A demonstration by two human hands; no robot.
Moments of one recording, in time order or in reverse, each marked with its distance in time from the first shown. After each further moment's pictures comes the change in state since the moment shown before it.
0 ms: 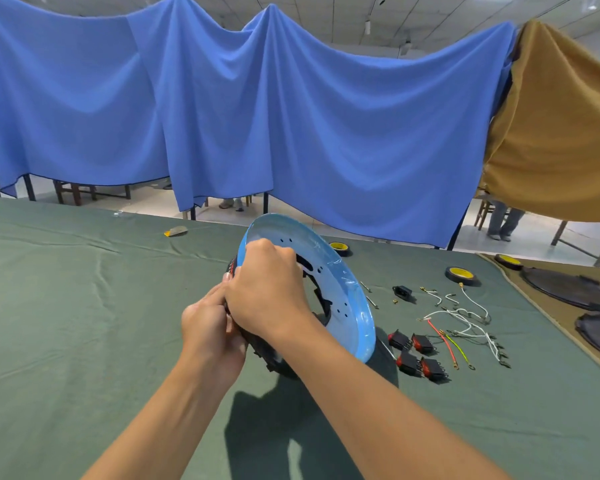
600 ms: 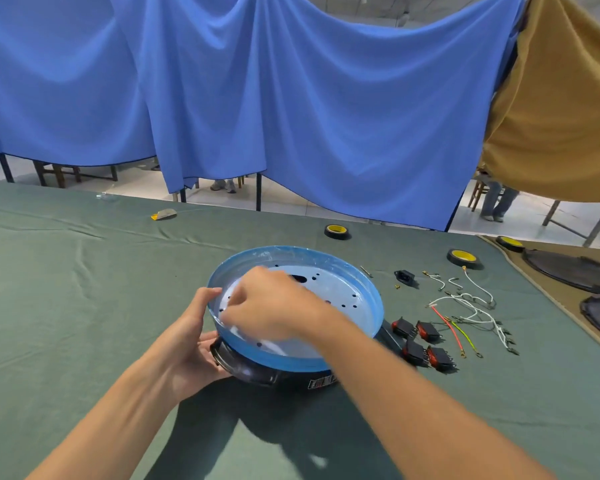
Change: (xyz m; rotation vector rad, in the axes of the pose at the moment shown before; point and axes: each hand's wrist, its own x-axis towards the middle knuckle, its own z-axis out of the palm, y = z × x) left_hand 0.040 -0.002 -0.056 0.294 -0.102 -0.587; right_hand 0.012 0.040 0.014 -0.099 -0.539 0.030
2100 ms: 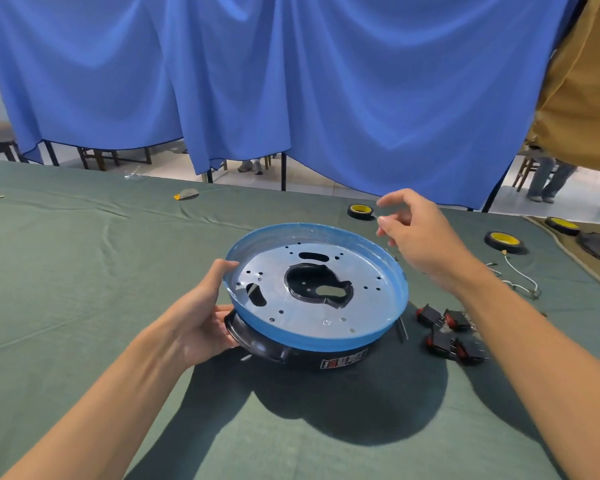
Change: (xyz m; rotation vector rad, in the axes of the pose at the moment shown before) left_hand 0.013 0.009 0.000 0.116 0.052 -0.041; right_hand 0.007 0.151 -0.069 0.374 0.600 0.049
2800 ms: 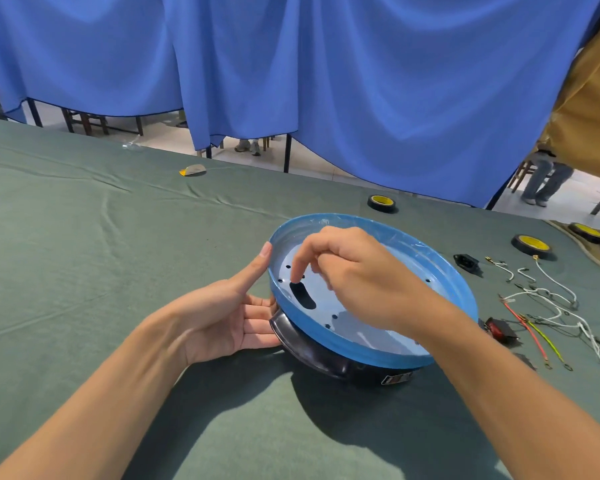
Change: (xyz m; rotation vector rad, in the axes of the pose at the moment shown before) left_hand 0.016 0.007 -0.025 0.104 -0.345 -0.087; right_hand -0.050 -0.086 0.091 -0.150 -0.457 -0.221
